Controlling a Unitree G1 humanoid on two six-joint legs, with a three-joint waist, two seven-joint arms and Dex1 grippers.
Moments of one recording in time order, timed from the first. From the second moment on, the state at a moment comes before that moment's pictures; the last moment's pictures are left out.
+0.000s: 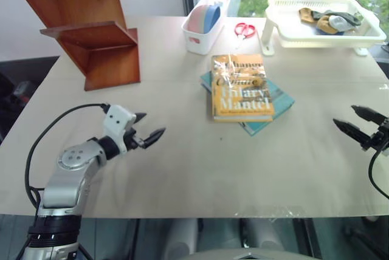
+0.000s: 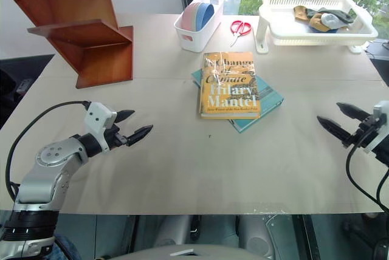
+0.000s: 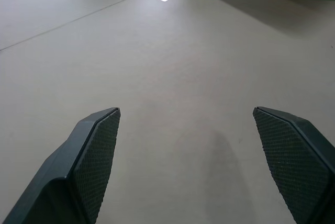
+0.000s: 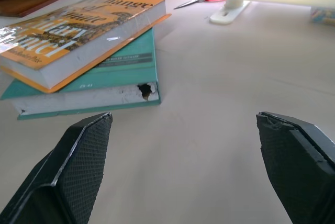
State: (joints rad) left arm -0.08 0.67 0.19 -0.15 -0.34 0.36 -0.73; right arm -0.18 -0.77 -0.46 0.33 0.55 0.17 1.11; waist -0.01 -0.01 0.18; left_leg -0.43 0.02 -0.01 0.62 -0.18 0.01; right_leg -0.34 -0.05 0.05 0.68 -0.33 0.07
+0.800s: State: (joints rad) left arm -0.09 0.87 0.40 -0.20 -0.54 0.42 -0.94; right arm -0.78 -0.53 -0.23 0.77 0.43 0.30 0.96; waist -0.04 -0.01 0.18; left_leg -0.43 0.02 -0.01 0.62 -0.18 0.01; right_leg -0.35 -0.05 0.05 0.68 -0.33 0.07
